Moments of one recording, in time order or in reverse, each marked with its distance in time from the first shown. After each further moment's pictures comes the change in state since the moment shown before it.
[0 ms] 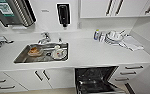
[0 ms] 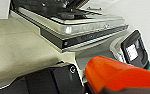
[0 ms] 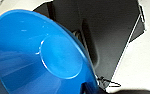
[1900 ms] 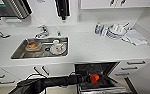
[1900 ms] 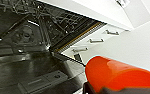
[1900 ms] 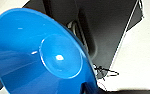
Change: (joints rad) left arm -0.357 0.478 -0.280 0.315 0.049 -0.482; right arm 0.014 0.003 0.000 0.001 0.003 0.002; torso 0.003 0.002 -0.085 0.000
